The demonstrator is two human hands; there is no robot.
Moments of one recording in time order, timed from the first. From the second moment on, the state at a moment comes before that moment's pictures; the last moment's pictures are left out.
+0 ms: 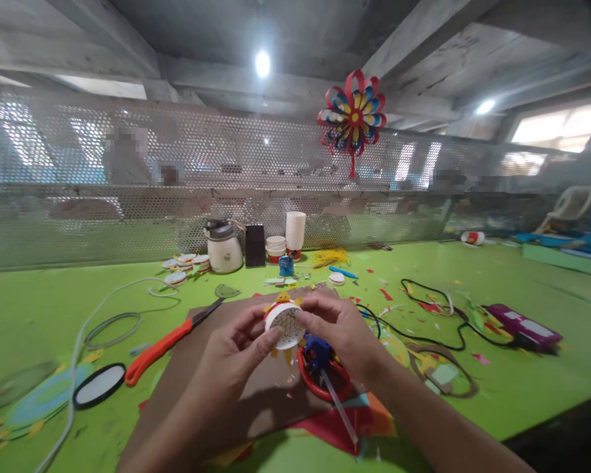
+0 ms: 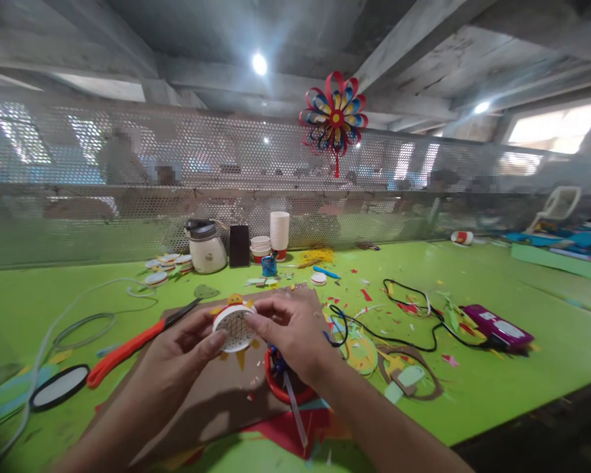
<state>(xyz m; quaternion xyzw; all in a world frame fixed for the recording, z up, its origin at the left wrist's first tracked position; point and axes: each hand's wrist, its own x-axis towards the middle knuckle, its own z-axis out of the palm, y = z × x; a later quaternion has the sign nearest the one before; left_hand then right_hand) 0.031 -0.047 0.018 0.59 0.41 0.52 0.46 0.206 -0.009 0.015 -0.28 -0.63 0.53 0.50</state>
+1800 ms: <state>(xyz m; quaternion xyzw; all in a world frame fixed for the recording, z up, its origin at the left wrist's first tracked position) 0.038 -0.048 0.007 0.70 0.52 0.42 0.26 0.191 -0.015 0.004 -0.36 -0.66 0.44 0.49</state>
